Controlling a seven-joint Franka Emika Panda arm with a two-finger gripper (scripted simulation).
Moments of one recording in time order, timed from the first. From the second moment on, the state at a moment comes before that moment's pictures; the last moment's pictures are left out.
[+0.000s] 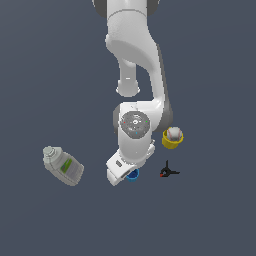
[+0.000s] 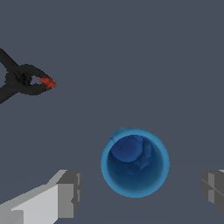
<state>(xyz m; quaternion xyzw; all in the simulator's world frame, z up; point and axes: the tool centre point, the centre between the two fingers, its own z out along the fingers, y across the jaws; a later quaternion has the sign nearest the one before) 0.108 0.017 0.094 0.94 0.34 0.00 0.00</state>
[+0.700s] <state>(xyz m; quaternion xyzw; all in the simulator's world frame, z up) 0.107 0.018 0.058 0.94 0.35 0.00 0.00</state>
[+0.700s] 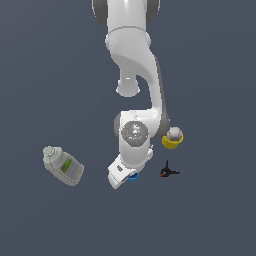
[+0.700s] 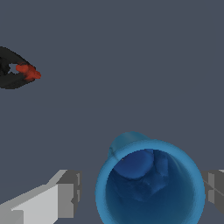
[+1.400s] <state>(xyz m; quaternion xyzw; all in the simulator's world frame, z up) 0.109 0.017 0.041 0.94 0.35 0.00 0.00</state>
